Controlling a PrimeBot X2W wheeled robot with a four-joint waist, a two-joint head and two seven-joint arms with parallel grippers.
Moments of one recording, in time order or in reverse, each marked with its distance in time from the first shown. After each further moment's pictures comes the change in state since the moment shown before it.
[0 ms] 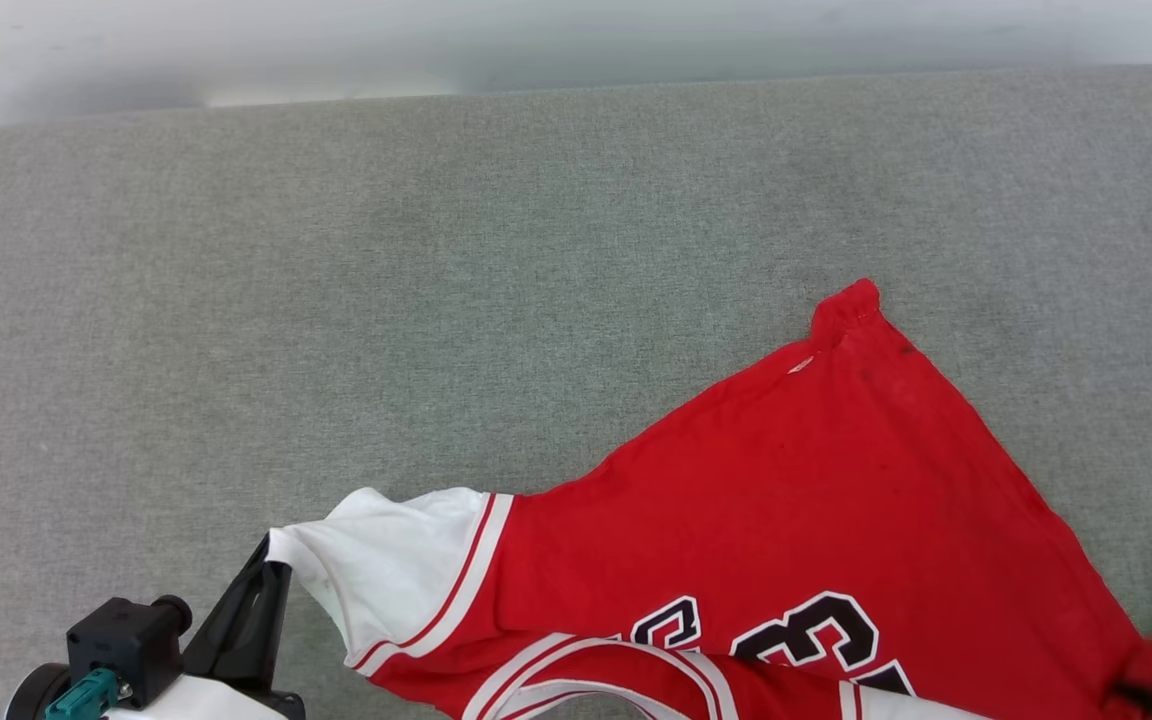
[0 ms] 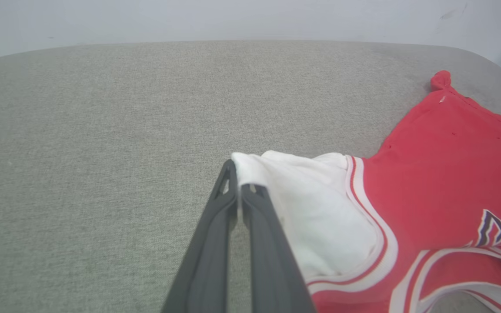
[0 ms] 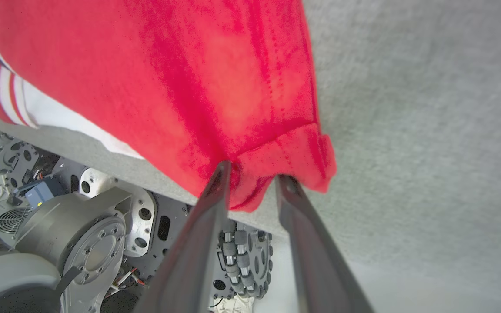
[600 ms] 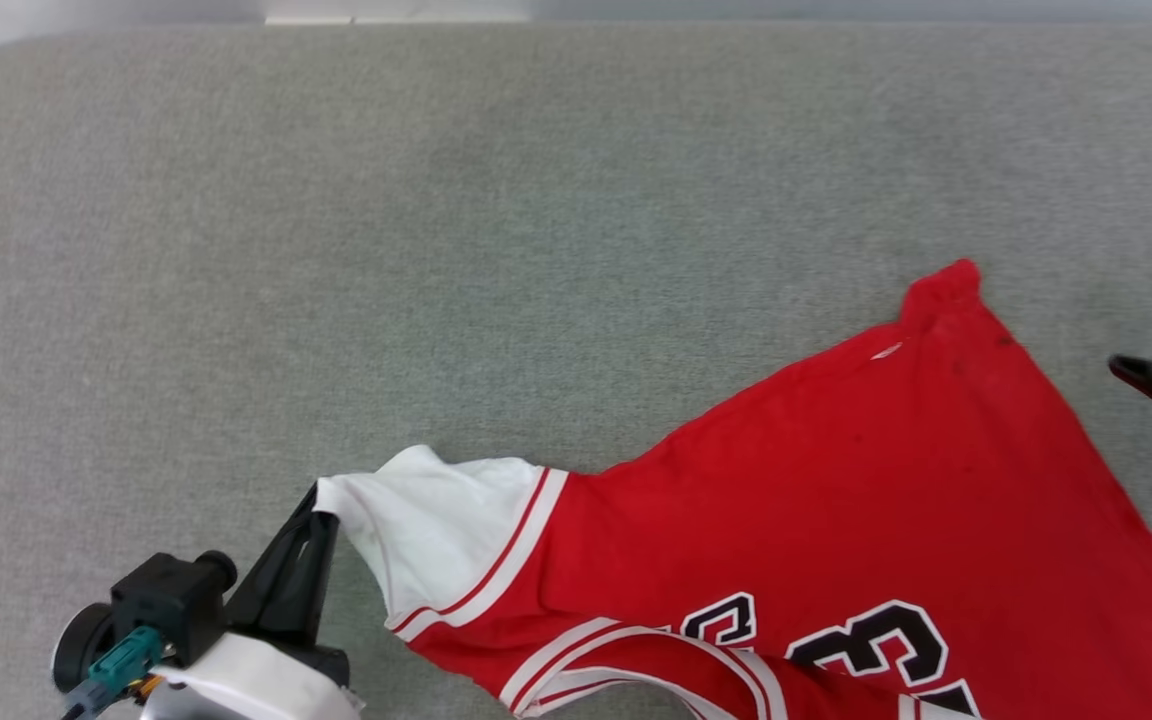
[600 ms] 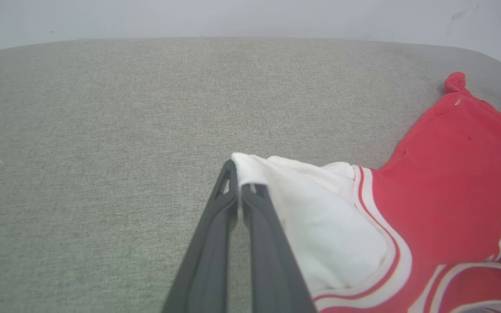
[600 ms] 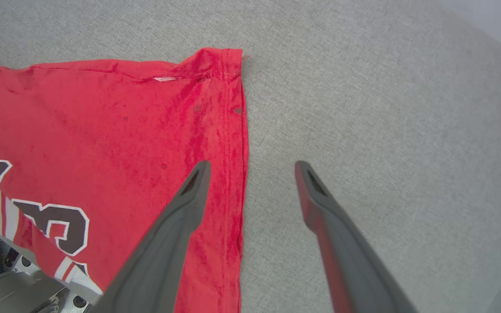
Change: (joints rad) left arm -0.092 -0.041 -0.040 0.002 0.037 -0.024 0.009; right arm -0.477 0.035 -0.153 -0.186 -0.134 0.000 0.292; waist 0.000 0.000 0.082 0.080
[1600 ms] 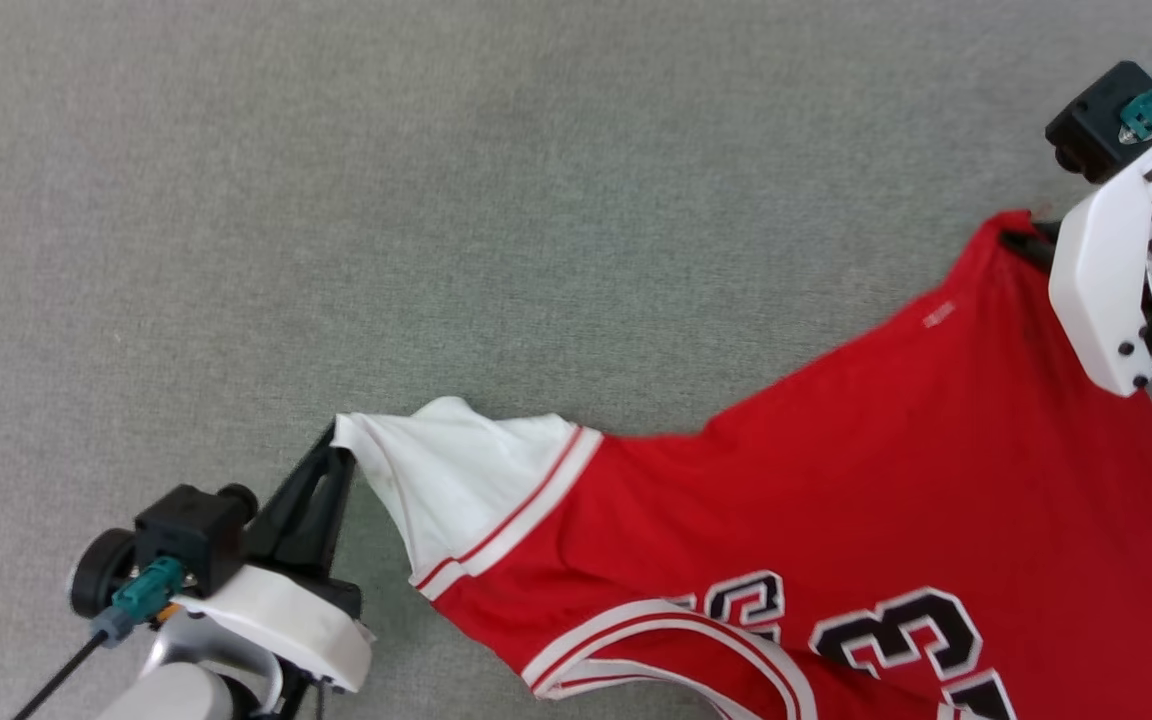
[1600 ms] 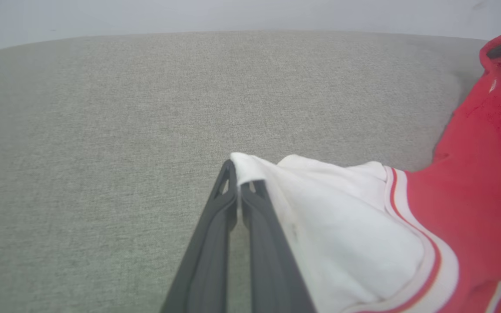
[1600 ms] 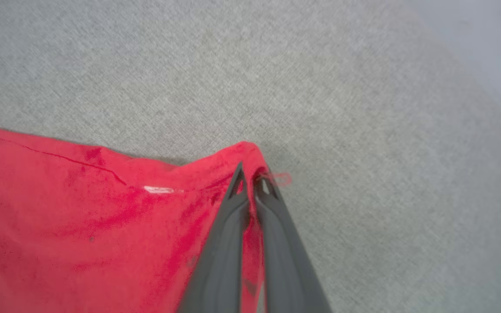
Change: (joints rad) left arm -0.151 -0.059 -0.028 0.114 0.034 -0.066 0.000; right arm -0.510 0.193 0.536 0.374 -0.134 0.000 -0.190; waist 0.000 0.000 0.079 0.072
